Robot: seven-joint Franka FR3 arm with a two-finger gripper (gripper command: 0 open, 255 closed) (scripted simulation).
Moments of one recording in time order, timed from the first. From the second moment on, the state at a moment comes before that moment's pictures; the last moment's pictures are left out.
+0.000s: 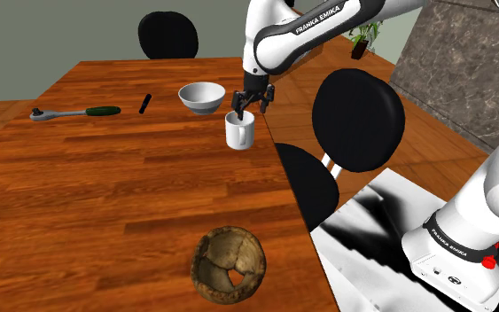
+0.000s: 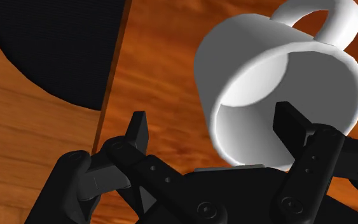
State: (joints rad) arm 0.09 0.27 0.20 -1.91 -0.08 2.26 0.42
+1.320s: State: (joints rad) arm 0.10 0.31 0.20 -1.91 -0.10 2.31 0.42
